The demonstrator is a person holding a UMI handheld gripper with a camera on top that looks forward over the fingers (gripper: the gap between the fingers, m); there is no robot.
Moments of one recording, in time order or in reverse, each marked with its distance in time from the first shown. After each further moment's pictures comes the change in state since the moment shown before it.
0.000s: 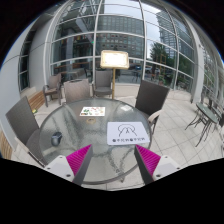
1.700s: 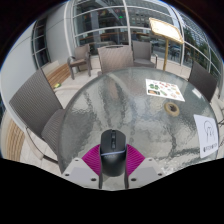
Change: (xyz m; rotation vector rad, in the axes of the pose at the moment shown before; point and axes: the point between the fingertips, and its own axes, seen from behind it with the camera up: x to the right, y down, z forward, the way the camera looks) arm -0.358 0.067 0.262 -0.305 -0.299 -0.091
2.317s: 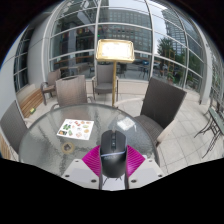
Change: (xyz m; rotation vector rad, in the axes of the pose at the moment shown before) arm 0.437 -0.137 -0.142 0.246 0.230 0.059
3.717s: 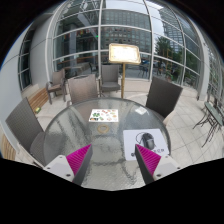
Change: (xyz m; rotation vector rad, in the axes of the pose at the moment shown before) arm -0.172 0.070 -0.187 -0.014 0.011 0.031
